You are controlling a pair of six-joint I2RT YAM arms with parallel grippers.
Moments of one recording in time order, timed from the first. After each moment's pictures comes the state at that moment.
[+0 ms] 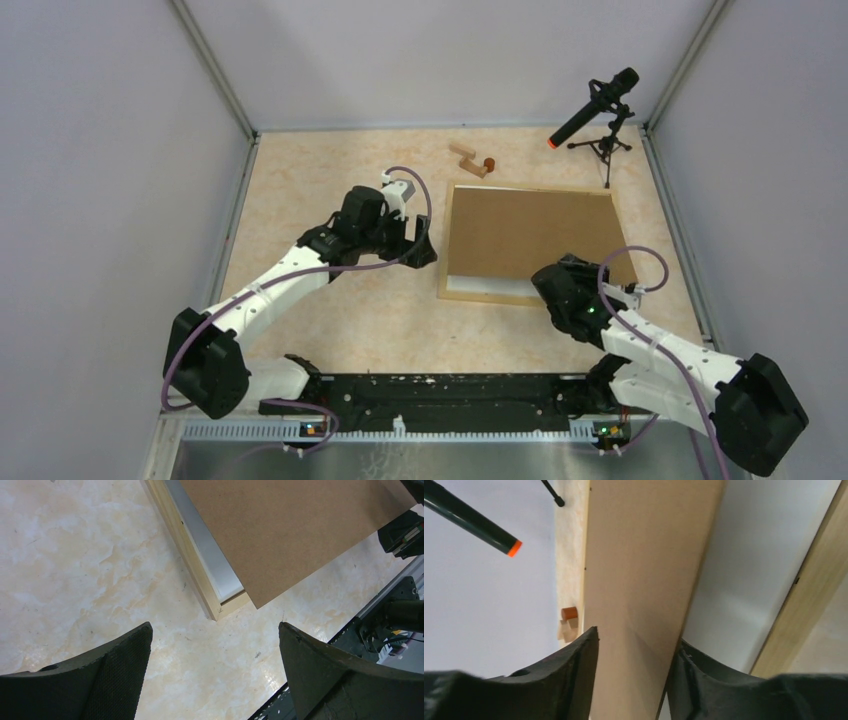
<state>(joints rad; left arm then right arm) -0.56 1.28 0.95 -0.35 0.29 -0.32 0.69 0.91 0.39 -0.42 1.03 2.09</state>
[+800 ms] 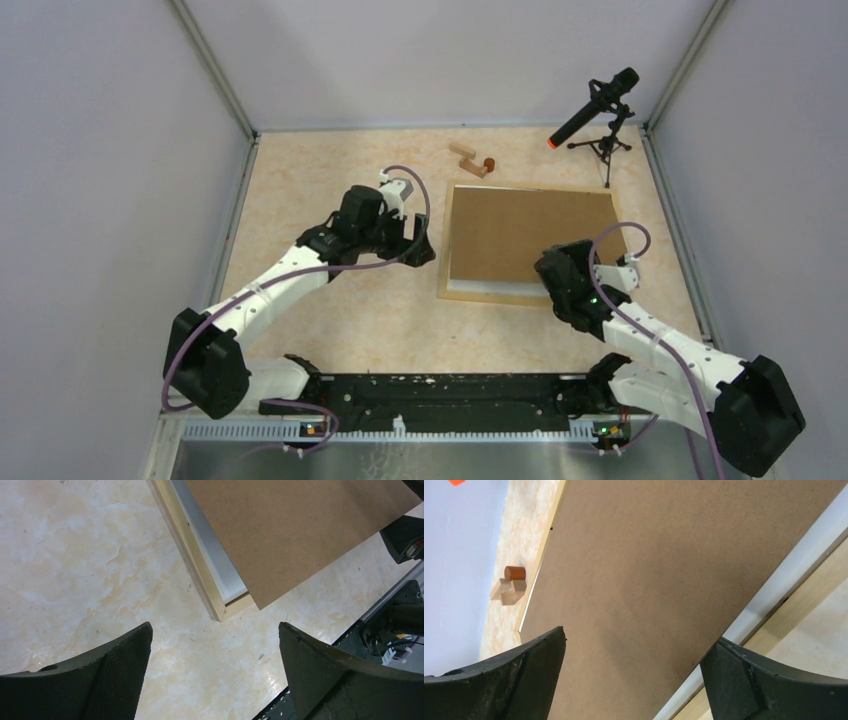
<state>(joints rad) -0.56 1.28 0.95 -0.35 0.27 -0.31 0.67 0.93 0.46 -0.46 0.90 1.70</state>
